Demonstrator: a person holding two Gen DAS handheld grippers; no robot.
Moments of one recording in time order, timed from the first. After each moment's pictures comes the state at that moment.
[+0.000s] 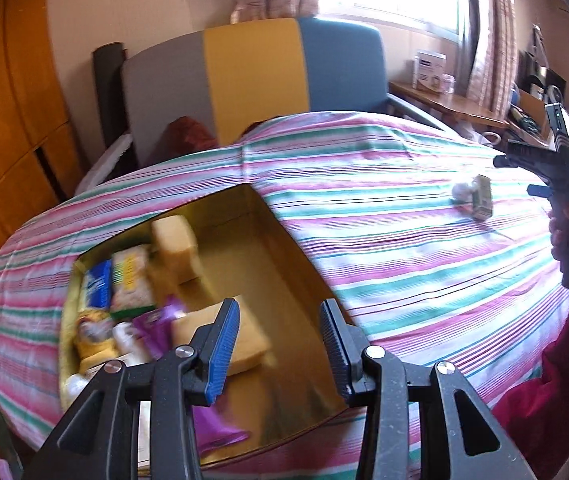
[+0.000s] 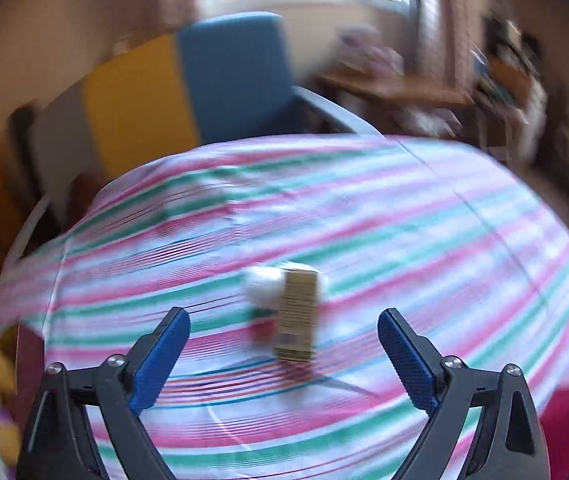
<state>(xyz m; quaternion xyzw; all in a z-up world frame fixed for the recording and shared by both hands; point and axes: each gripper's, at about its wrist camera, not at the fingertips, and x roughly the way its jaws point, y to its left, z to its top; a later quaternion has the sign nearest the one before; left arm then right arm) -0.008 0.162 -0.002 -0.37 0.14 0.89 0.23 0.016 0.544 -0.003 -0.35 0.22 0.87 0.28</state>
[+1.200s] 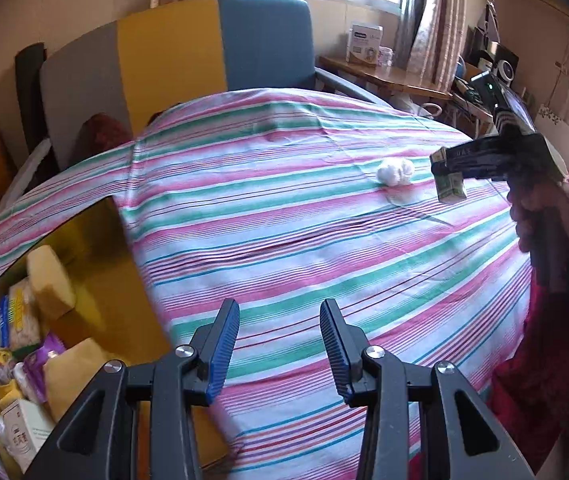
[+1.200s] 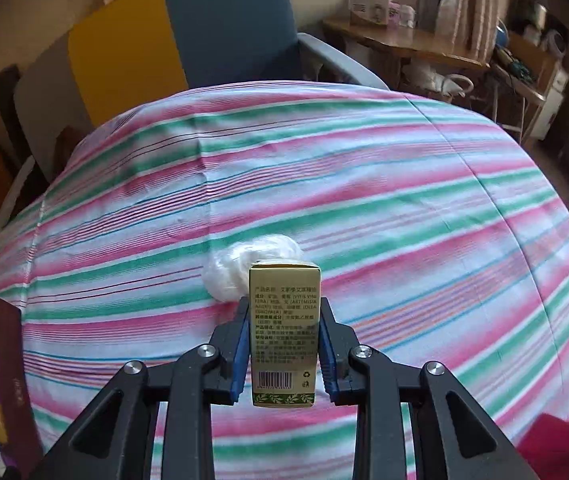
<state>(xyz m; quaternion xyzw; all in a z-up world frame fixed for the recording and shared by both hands) -0.006 0.262 -0.020 -0.41 0.15 0.84 0.33 -0.001 0.576 -0.029 -0.45 0.20 0.83 0.25</state>
